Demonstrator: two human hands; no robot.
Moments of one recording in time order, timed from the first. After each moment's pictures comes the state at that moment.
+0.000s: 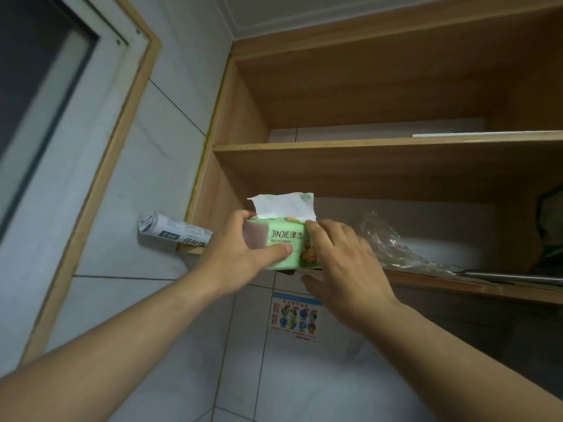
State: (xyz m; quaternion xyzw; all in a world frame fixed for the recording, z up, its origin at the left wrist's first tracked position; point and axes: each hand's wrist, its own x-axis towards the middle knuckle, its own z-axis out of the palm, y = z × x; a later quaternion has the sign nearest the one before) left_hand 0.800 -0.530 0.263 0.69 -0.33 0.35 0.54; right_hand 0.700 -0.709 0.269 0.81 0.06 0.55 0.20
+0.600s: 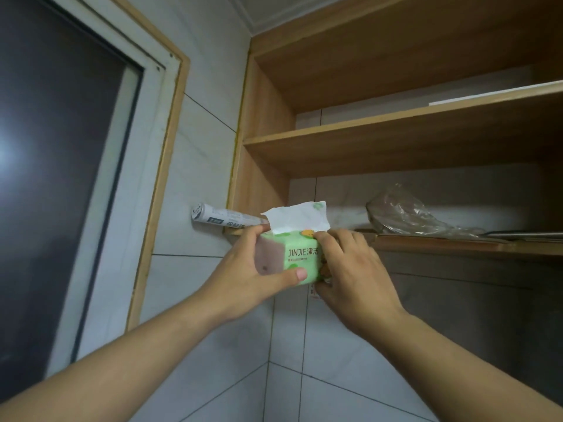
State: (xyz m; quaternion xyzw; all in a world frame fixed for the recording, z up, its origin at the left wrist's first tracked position) left_hand 0.723 -0.493 0.192 0.72 -0.35 0.30 0.52; right_hand 0.661 -0.690 0.209 0.83 0.12 0.54 0.09
